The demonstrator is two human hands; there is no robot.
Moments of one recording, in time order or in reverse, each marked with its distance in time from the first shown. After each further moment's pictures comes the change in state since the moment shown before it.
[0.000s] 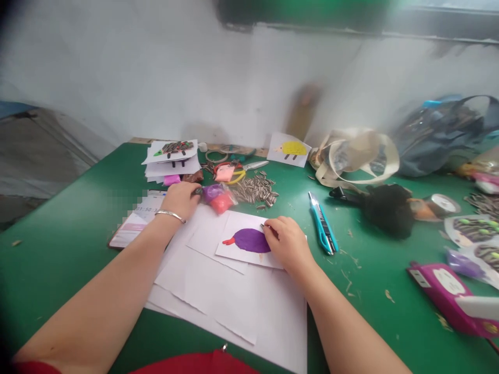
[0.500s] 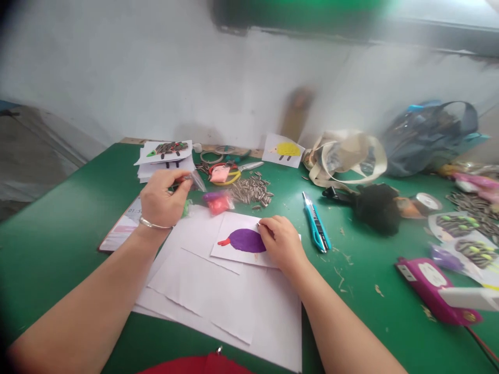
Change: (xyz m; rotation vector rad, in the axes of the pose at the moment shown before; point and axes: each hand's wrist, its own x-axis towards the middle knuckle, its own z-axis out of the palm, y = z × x) left_hand -0.018 0.034 -0.044 -0.387 0.543 0.030; right_hand -0.001 -0.003 -0.001 0.106 0.078 -0.009
